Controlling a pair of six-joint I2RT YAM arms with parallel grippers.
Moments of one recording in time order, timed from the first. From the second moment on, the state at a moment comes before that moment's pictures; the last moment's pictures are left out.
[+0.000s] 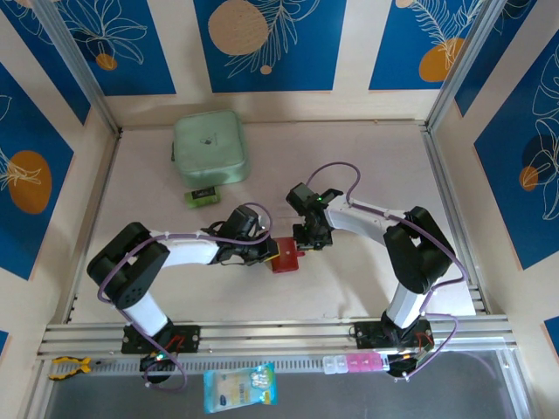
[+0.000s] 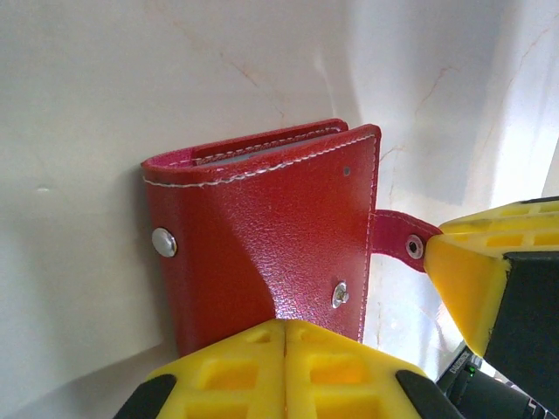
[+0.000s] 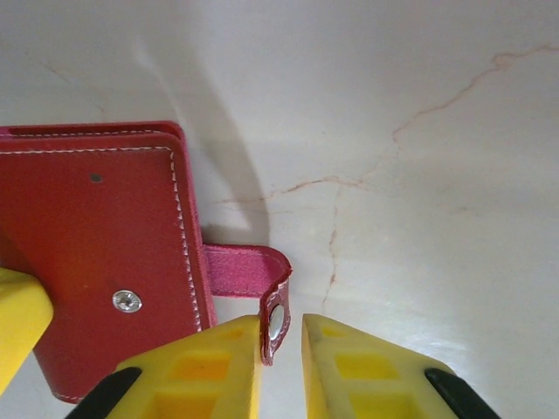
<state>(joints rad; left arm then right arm) -0.73 1.65 0.70 0.08 0.43 -1.02 0.69 1.72 1.12 -0.85 -0.08 0.62</state>
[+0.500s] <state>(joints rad) -0.73 1.65 0.71 0.08 0.43 -1.02 0.69 1.78 1.17 -0.87 -0.06 0.62</state>
